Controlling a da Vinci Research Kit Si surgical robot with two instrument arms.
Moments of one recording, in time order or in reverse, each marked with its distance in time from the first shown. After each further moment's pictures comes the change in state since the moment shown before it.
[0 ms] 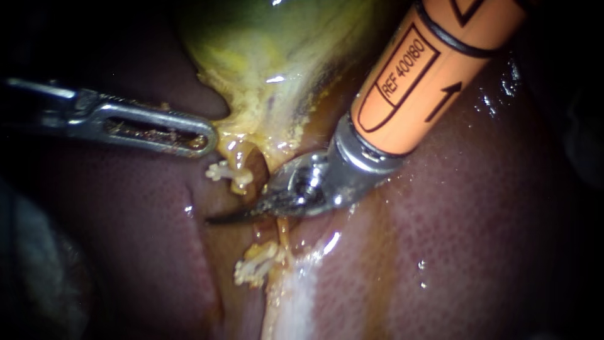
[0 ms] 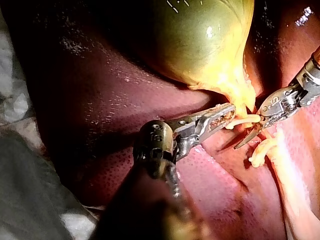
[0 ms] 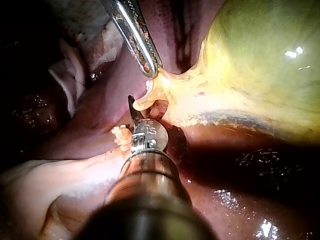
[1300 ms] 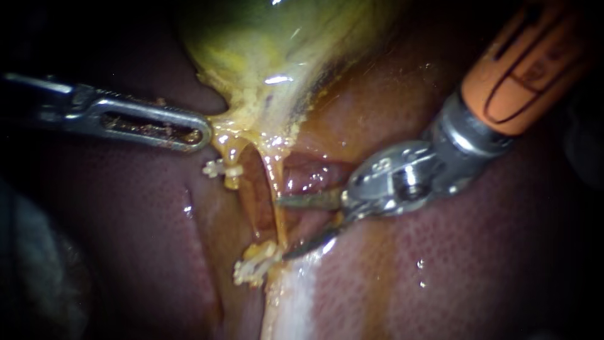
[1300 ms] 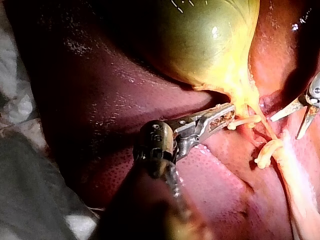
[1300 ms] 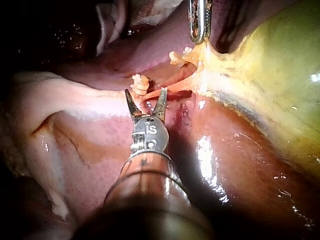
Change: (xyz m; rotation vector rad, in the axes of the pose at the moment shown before) right arm -0.003 -0.004 -0.012 -0.272 0.155 -0.473; left arm 0.000 -0.001 0.000 -0.004 -0.004 0.004
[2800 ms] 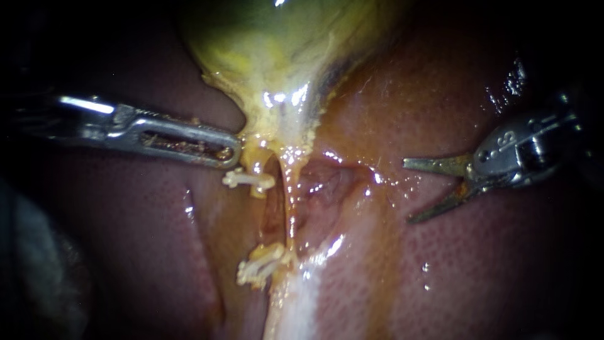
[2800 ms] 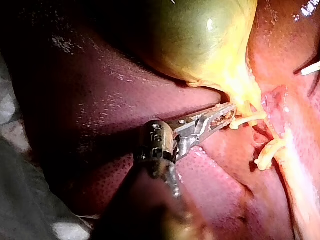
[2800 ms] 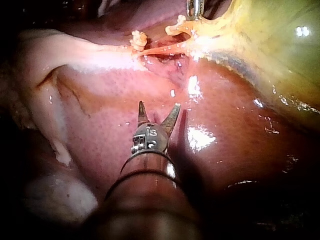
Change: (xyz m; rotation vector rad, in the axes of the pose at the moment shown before) right arm -0.006 0.002 -0.010 -0.133 -0.257 -0.038; left arm -0.002 -0.003 0.006 0.002 0.001 0.009
